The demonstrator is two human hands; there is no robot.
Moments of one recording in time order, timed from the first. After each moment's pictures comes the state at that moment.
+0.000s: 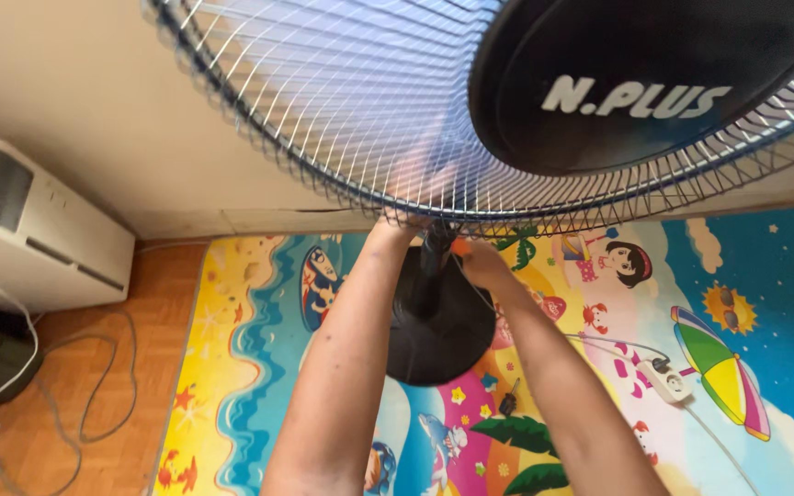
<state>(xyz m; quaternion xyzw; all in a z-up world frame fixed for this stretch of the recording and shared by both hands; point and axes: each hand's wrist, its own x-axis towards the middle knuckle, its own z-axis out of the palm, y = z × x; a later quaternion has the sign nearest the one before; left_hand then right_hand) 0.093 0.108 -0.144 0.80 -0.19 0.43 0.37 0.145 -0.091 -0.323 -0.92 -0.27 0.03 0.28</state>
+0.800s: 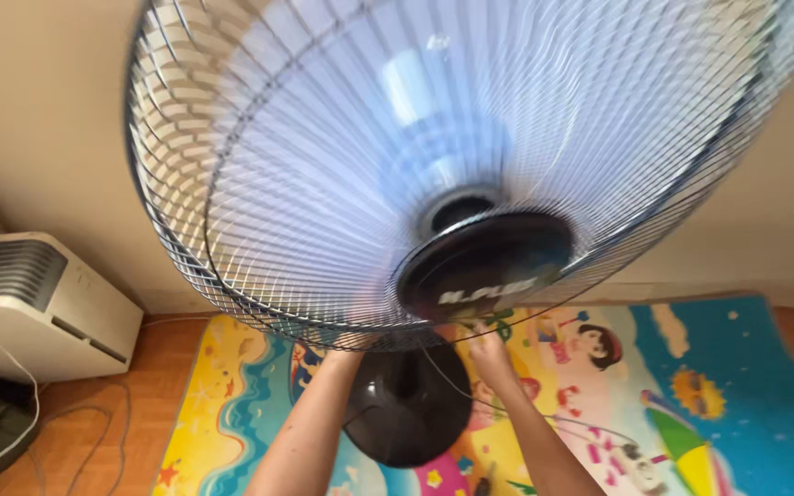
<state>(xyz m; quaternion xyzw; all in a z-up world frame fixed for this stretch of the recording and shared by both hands) 0.055 0.127 -0.172 0.86 -0.06 0.28 0.42 0.124 -0.156 -0.299 -0.84 -0.16 0.03 0.52</state>
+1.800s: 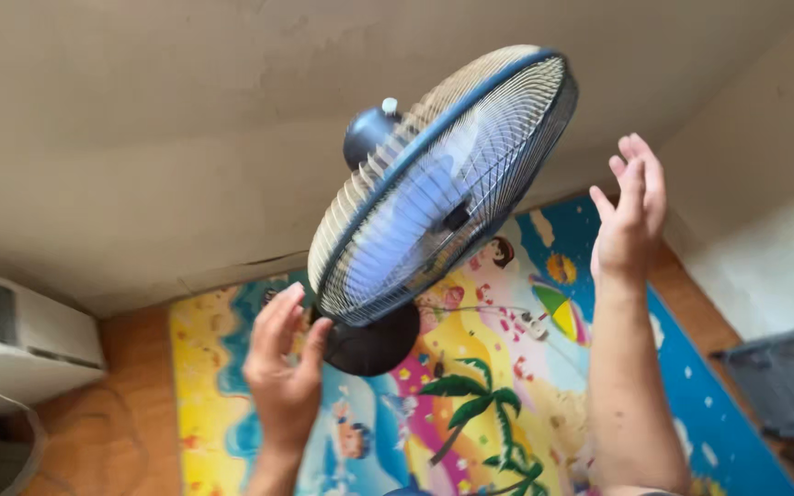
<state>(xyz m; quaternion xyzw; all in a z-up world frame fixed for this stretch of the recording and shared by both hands) -0.239 0.134 0.148 0.73 0.04 0.33 0.60 -0.056 -0.225 0.224 -0.70 -0.06 -0.29 0.65</state>
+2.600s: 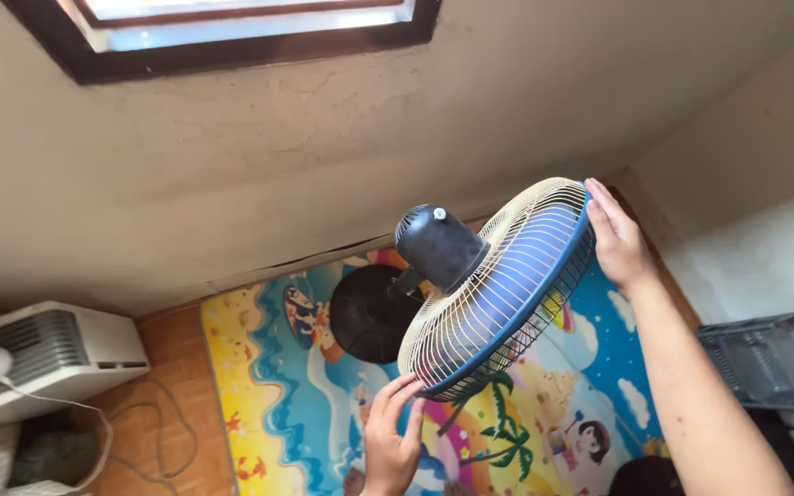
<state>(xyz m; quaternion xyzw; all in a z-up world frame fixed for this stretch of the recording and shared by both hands) -0.248 0.122 0.175 0.76 0.05 0.14 0.63 0.002 -0.186 0.319 -0.88 -0.06 -0.08 0.46</state>
